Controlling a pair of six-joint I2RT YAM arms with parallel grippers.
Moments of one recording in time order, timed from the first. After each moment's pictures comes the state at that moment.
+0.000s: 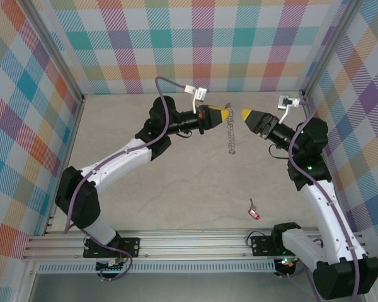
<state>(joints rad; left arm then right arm) -0.69 1.60 1.33 0.38 0.65 -0.64 0.15 0.91 0.93 0.02 -0.67 0.84</state>
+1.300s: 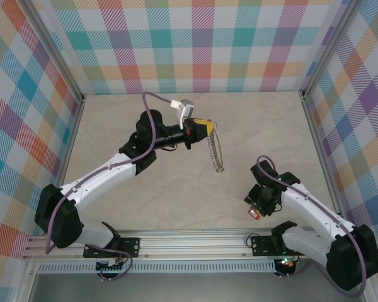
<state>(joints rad) -0.67 1.40 1.12 0.28 0.57 -0.44 0.45 1.01 0.58 -1.00 -0.11 1.15</state>
